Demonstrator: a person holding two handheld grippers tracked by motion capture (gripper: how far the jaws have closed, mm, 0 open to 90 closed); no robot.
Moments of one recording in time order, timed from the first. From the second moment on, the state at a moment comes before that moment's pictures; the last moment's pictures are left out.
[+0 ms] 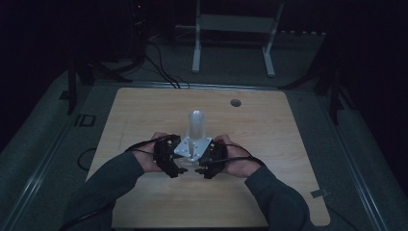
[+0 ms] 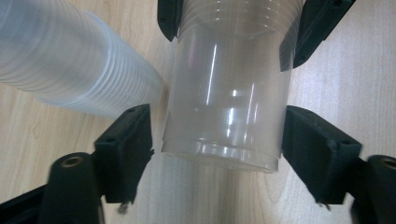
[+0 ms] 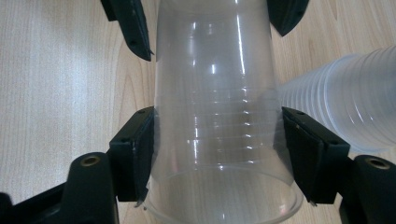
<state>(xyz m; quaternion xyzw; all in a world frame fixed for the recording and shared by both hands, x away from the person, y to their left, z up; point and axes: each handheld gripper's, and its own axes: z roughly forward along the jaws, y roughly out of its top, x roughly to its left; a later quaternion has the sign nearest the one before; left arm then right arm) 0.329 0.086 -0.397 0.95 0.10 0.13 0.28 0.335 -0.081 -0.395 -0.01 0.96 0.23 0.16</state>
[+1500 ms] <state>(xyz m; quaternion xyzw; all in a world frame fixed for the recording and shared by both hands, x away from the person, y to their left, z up) 0.344 0.105 -0.403 0.96 0.08 0.12 0.25 0.331 -0.102 -0.377 0.02 0.94 0.29 0.17</state>
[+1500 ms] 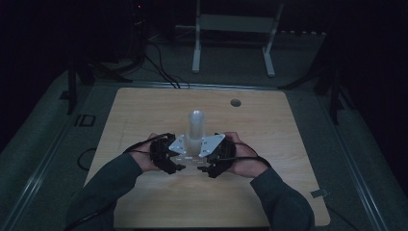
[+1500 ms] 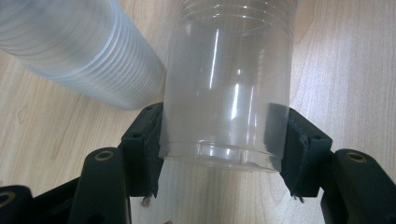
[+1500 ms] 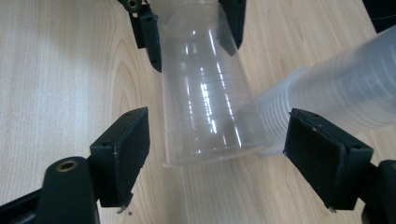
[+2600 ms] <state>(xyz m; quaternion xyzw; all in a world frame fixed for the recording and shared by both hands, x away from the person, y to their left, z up) 0.345 0.133 -0.412 0.92 0.14 0.11 0.34 0.335 -0.135 -0.371 0.09 0.91 0.34 0.20</state>
